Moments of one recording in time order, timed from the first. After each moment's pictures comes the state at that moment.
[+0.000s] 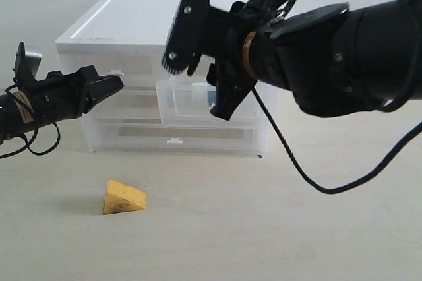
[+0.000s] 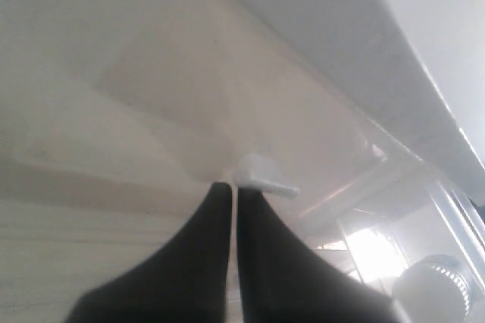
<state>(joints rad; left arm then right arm) -0.01 1.99 -0.95 0.91 -0.99 -1.27 0.80 1.60 -1.13 -1.63 0.43 0.82</state>
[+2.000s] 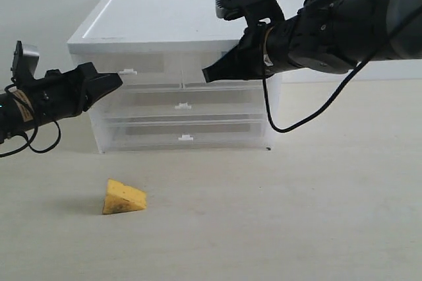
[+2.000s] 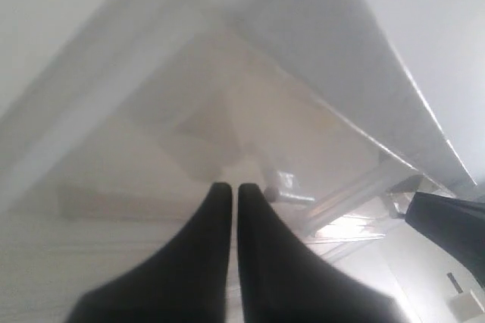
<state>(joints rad) -0.01 1.99 -0.95 0.88 -0.99 -1.27 0.54 1.85 -1.34 -0.89 0.16 0.82</state>
